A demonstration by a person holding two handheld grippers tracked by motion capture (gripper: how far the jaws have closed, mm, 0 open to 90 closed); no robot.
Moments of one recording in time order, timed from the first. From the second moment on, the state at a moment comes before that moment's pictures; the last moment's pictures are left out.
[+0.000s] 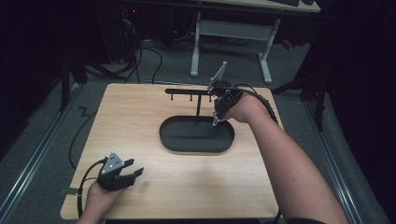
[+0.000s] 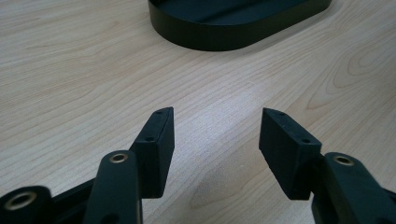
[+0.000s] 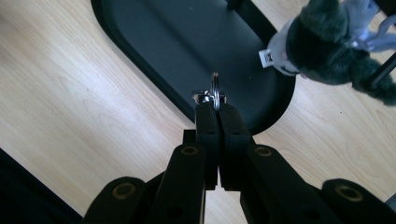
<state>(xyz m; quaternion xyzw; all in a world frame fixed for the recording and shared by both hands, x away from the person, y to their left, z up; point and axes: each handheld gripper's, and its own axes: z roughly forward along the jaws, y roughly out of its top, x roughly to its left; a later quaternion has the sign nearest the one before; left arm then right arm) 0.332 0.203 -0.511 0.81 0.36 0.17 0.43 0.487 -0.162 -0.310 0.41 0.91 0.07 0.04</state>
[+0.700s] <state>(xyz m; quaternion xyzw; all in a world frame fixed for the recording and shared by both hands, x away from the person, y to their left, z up) 0.333 0.204 -0.512 0.81 0.36 0.16 0.44 0.521 -0.156 -0.310 0.43 0.90 0.07 0.04</state>
